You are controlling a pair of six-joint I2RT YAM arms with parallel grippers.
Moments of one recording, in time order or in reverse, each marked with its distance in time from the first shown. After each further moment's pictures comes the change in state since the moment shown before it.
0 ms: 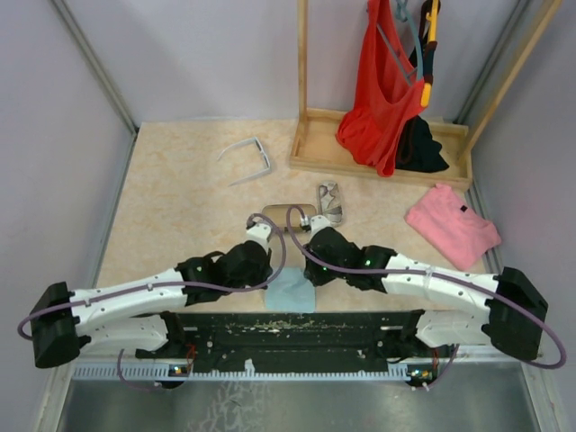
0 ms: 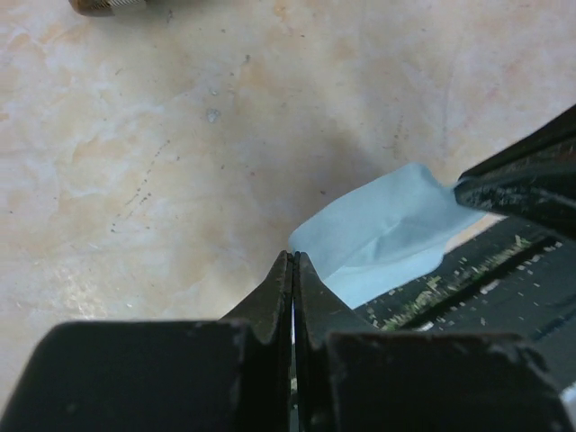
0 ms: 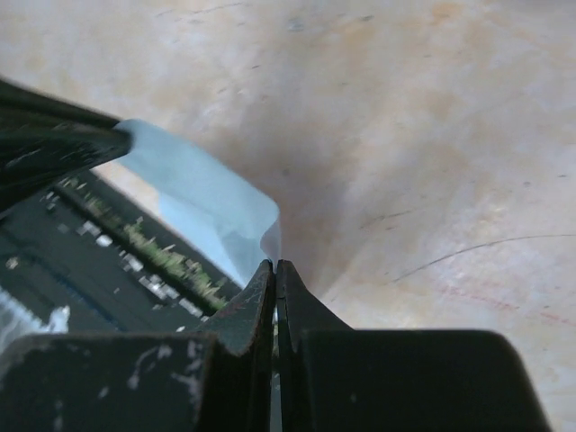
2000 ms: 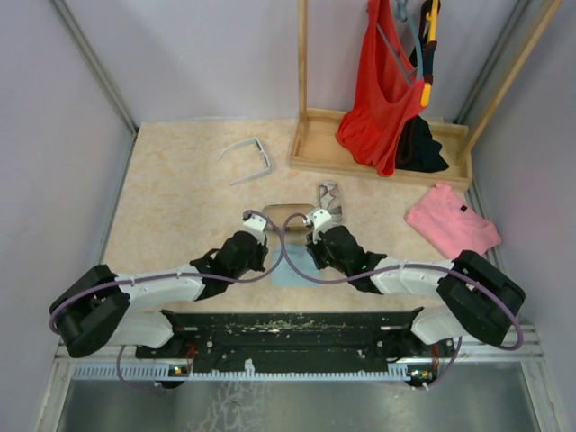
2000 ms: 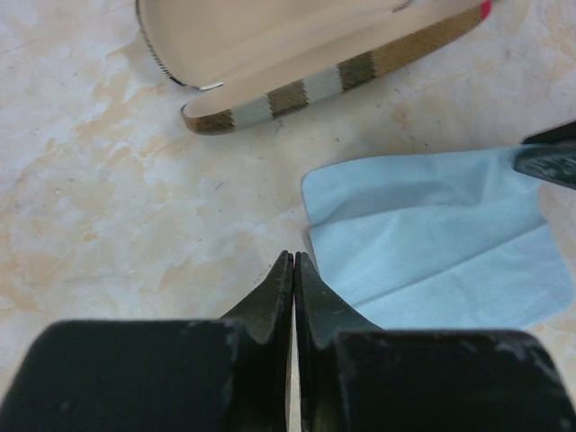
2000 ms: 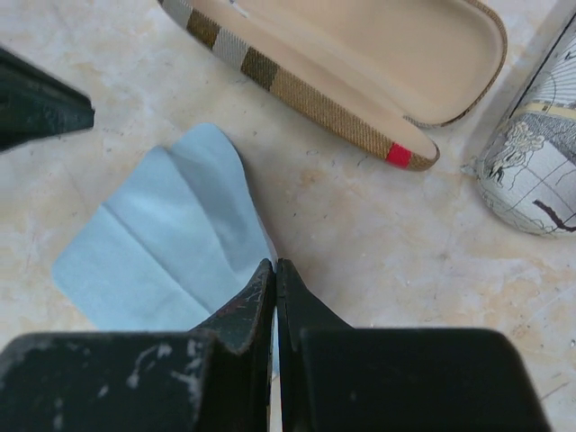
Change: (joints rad) left arm 0.230 0.235 -0.239 0.659 0.003 0.288; right arm -0.208 0.213 -0.272 0.737 0.042 -0.394
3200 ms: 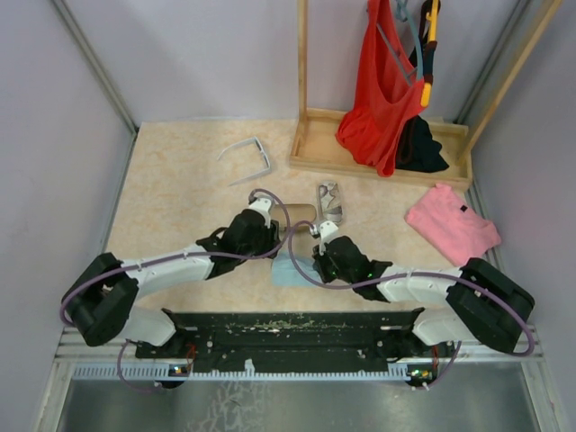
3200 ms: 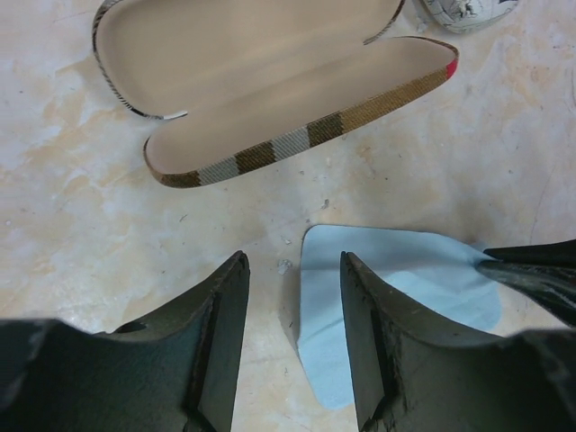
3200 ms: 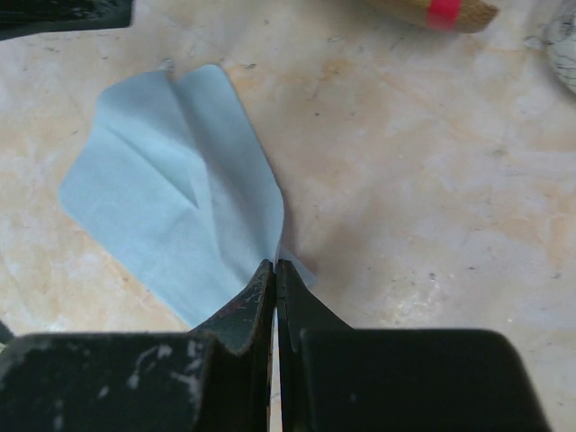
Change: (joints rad) left arm 0.084 0.104 0.216 -0.203 0.153 -0.106; right arm 0.036 -0.076 -0.094 -0.072 -0.059 0.119
